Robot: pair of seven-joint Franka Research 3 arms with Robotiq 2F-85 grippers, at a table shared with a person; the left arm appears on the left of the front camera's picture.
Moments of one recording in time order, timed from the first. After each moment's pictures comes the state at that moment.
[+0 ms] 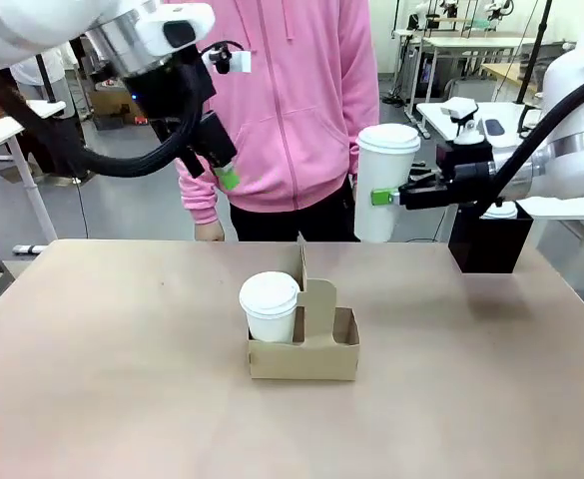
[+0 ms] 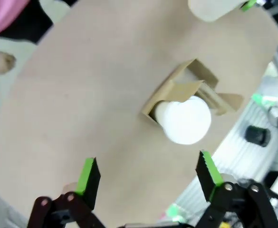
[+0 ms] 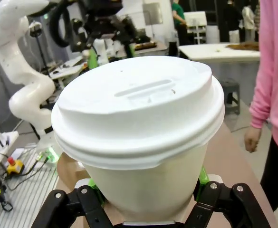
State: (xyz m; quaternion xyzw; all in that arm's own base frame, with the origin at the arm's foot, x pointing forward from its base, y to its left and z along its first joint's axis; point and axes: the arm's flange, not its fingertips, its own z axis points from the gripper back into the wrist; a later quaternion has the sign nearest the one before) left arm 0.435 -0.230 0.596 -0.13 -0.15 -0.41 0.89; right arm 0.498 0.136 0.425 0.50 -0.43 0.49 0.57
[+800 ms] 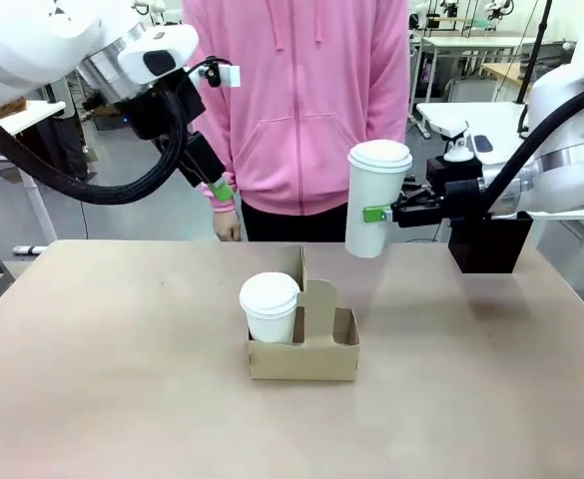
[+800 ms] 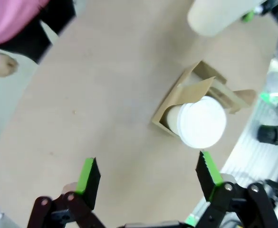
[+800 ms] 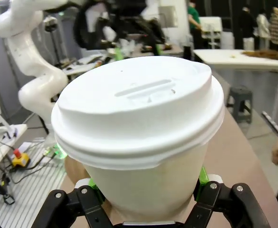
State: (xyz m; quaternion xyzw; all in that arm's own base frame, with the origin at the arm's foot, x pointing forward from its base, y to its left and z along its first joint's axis) left arm 0.438 -0.201 0.570 -0.15 -0.19 -0.43 0.87; right arm 0.487 0.155 0.405 0.52 -0.42 0.51 0.53
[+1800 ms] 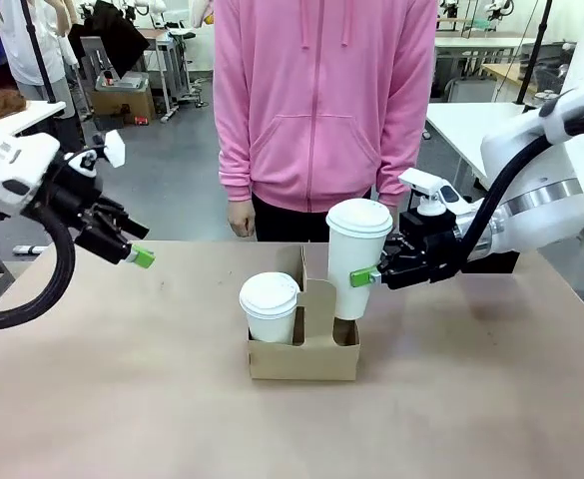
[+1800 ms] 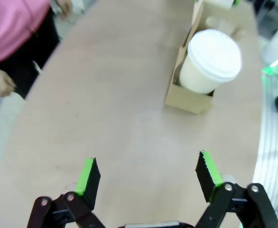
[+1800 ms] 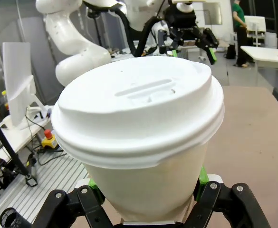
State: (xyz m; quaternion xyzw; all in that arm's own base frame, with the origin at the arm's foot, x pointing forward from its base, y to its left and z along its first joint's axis) left arm 0.399 -0.063 0.453 -0.22 -0.32 -0.52 0.76; right arm 0.448 0.188 0.343 0.57 -0.35 0.56 0.49
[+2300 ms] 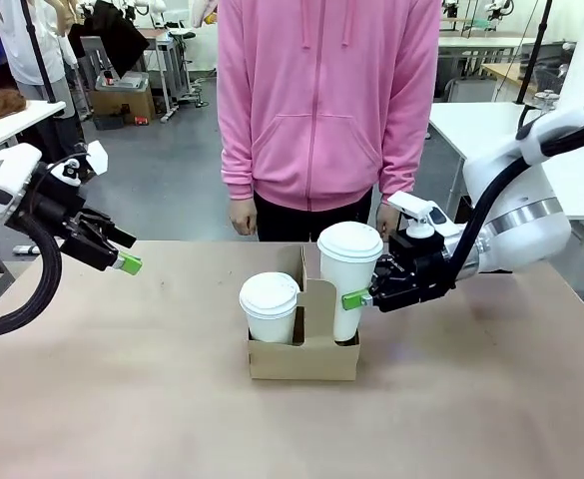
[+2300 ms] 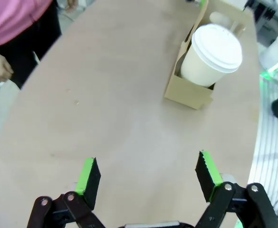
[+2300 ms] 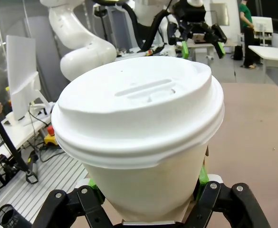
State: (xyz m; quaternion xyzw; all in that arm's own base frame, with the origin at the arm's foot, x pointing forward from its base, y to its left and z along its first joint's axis) left arm 0.396 -0.046 0.445 -0.24 -0.31 -0.50 0.77; right arm 0.440 0.201 0.310 0.58 -0.34 0.56 0.48
